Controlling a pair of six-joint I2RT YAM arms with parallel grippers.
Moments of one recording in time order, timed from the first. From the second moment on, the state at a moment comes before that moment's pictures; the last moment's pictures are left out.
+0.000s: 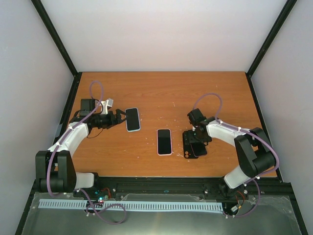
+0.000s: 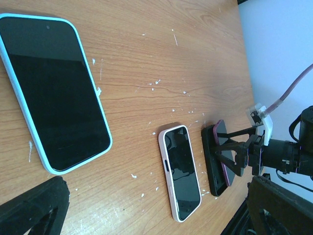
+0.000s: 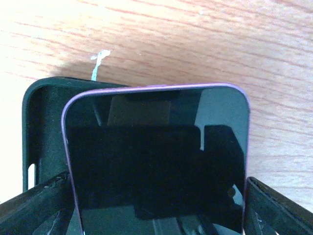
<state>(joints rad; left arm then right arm) 0.01 1.30 0.78 -0.38 0.82 -0.32 0.46 1.56 0.81 -0.59 0.06 0.31</state>
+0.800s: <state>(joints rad) 0.01 1.30 0.78 -0.38 0.82 -0.32 0.46 1.55 0.87 -0.68 0.04 0.34</state>
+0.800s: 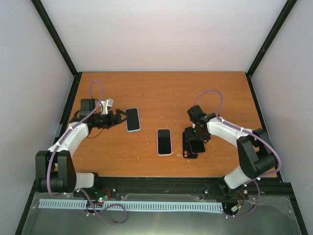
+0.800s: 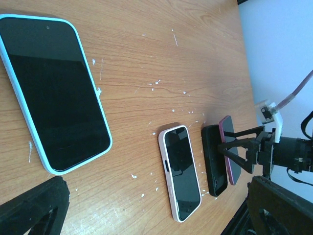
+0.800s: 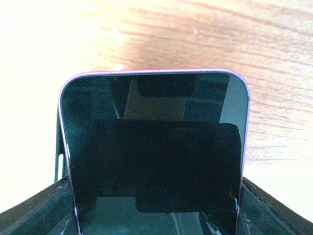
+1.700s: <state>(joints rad) 0.01 1.29 0.78 -0.38 0.82 -0.32 0.53 1.55 0.86 -0.69 -0.03 0.65</state>
